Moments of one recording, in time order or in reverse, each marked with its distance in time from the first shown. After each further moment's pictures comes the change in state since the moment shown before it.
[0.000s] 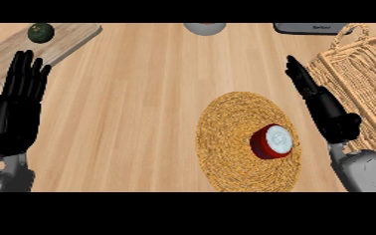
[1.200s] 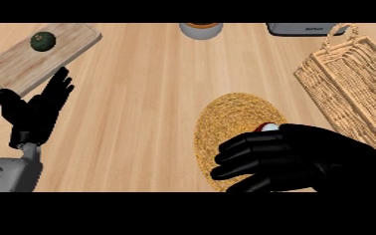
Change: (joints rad) left arm -0.065 0.054 -0.064 0.279 -0.070 -0.082 0.221; right arm -0.153 -0.107 0.130 -0.466 0.028 0.645 -0.239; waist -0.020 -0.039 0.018
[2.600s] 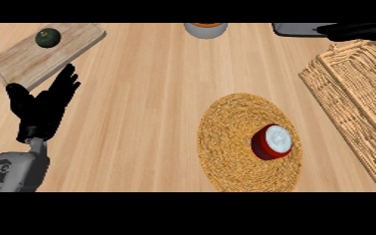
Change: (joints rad) left arm -0.038 -0.042 0.018 0.023 -0.038 -0.029 0.014; right arm -0.356 -0.333 -0.321 0.421 0.046 0.474 0.131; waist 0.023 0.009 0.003
